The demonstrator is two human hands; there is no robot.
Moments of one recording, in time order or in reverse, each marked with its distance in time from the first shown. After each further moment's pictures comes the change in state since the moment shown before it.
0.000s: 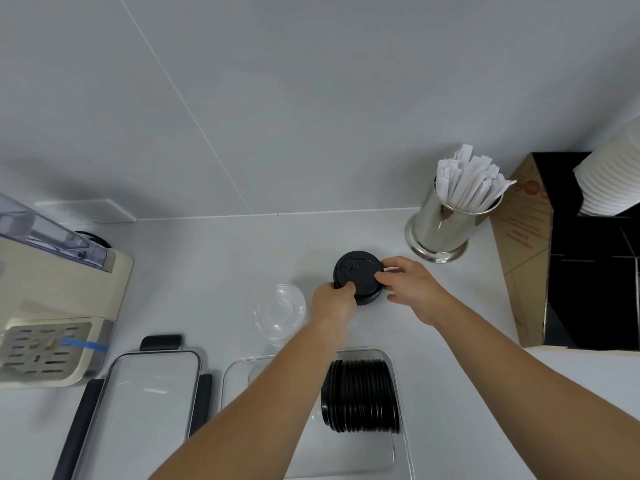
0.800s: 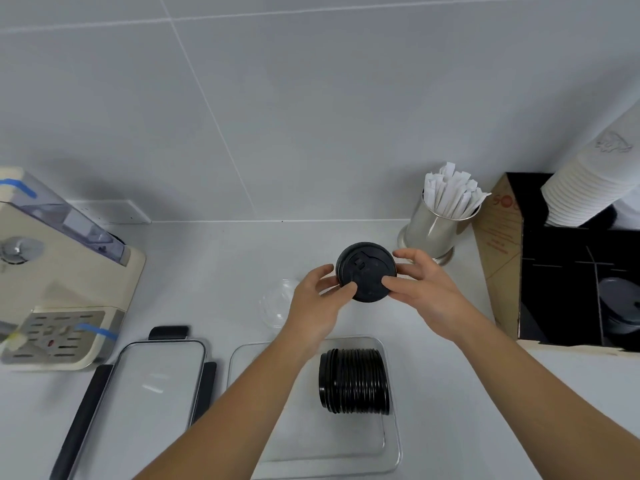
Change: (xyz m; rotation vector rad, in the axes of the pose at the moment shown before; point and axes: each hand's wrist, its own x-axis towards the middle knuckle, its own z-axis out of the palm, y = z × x) left_hand -0.052 -0.010 -0.048 -0.161 -0.184 0.349; right_hand -0.079 -0.011 -0.021 0.210 -0.085 -0.259
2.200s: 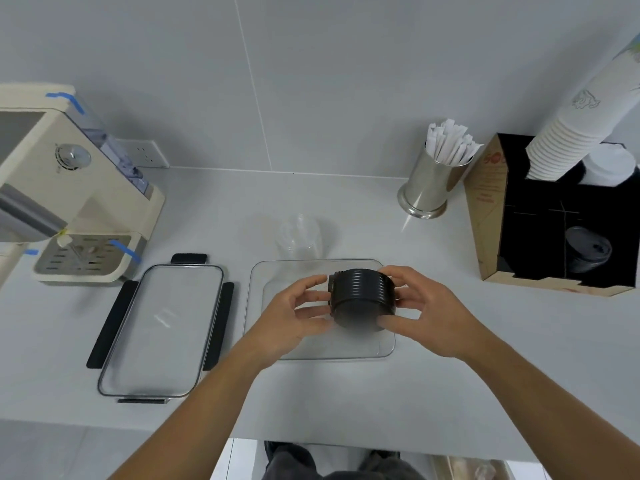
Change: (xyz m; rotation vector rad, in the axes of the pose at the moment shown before) left_hand -0.128 -0.071 -0.086 0.119 -0.283 -0.010; right_hand -0.154 0.053 0.028 -0.643 -0.188 -0.301
